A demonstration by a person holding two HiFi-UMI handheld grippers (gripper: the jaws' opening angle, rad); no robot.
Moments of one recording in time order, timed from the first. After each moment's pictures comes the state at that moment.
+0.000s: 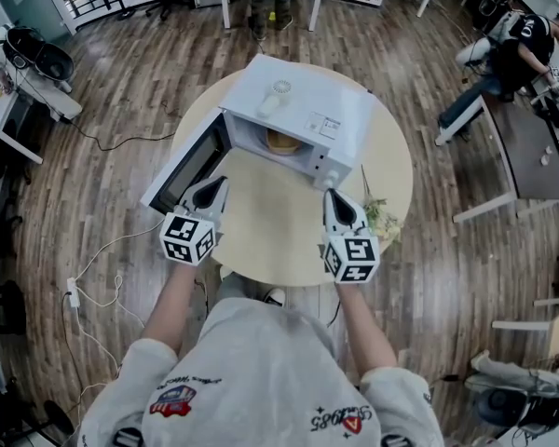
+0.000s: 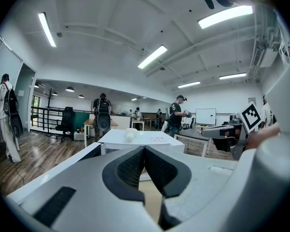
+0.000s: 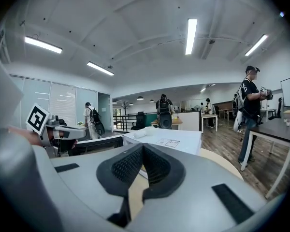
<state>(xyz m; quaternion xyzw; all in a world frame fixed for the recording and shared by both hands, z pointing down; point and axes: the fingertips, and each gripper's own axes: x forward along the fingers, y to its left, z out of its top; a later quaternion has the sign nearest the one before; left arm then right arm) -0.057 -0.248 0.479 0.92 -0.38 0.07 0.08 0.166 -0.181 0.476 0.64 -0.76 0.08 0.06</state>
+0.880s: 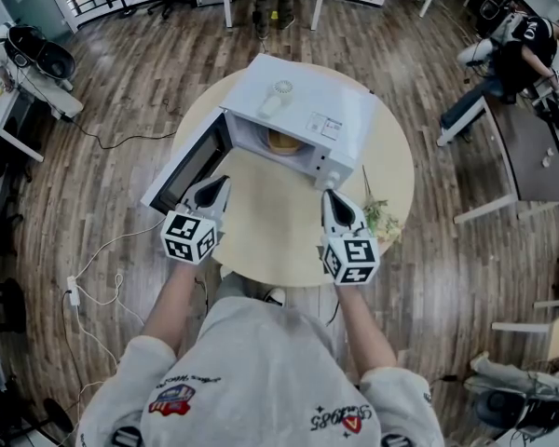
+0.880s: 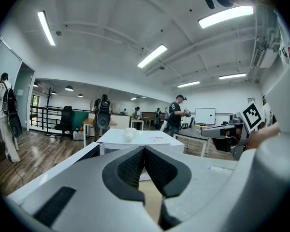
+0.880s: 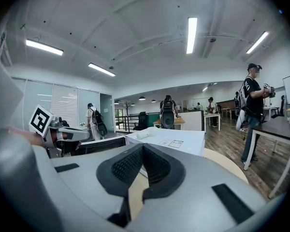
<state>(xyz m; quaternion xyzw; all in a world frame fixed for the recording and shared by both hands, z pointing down) -0.052 -0.255 0.486 0.92 -0.37 0.07 0.08 0.160 -0.186 0.481 0.63 -0.77 0.09 0.05</state>
